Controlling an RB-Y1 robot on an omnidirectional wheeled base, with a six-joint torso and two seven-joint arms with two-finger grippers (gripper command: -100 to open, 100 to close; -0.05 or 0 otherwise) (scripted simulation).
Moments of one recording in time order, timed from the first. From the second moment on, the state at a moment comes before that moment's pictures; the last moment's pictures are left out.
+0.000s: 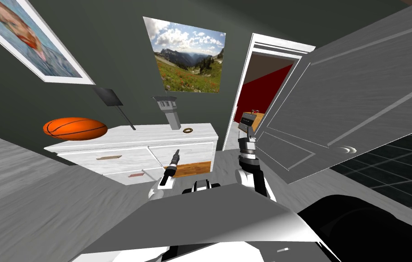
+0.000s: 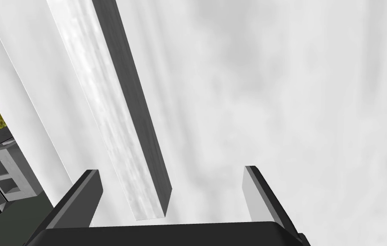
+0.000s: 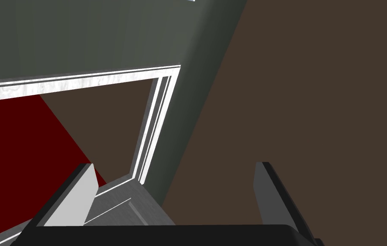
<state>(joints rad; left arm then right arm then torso) -0.13 0.18 -0.04 -0.88 -0.01 -0.66 -0.01 0.48 0.05 -0.06 -2.37 0.00 -0.48 0.15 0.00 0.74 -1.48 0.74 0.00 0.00</state>
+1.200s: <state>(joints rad) -0.09 0.16 -0.03 -0.94 -0.02 -0.67 -0.02 0.48 0.05 -0.06 -2.37 0.00 -0.48 0.15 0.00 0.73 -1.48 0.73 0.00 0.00</state>
